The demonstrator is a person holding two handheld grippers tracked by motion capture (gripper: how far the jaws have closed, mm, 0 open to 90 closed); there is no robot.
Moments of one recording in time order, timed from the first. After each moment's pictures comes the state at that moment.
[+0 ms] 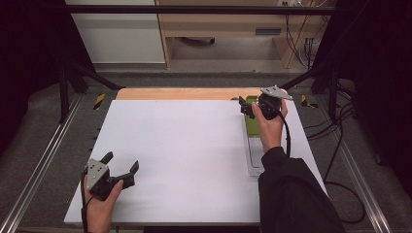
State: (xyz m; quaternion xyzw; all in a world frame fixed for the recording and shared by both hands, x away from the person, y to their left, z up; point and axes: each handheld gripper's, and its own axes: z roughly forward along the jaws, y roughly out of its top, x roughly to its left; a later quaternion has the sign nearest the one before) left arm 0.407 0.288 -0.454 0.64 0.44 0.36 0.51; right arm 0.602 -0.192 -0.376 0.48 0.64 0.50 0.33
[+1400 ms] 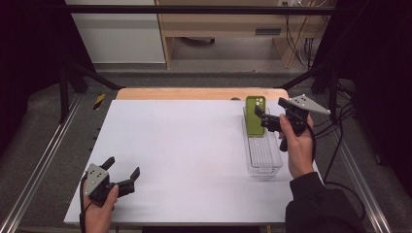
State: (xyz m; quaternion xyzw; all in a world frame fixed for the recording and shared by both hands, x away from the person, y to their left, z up) left arm 0.392 0.287 -0.455 0.65 0.44 0.34 0.52; right arm 0.514 -0.231 -0.331 0.44 0.63 0.56 0.30
